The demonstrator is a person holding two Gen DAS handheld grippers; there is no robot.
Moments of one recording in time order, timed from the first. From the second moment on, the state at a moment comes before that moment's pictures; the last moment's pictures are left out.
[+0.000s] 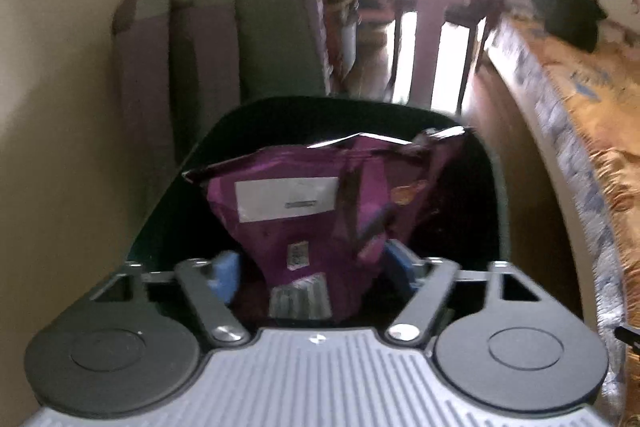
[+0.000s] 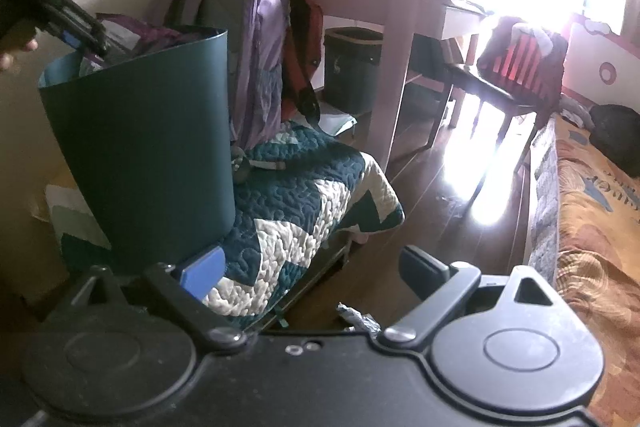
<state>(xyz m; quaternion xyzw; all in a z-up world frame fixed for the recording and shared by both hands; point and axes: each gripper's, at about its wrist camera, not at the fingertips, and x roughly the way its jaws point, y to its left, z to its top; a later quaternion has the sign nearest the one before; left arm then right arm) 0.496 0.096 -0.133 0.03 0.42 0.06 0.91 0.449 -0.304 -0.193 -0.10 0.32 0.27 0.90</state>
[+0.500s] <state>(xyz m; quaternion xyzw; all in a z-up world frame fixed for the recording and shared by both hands) 0.386 0.024 -0.116 -0.01 0.28 0.00 0.96 0.440 -0.334 -0.201 -0.08 0.33 0.24 0.91</state>
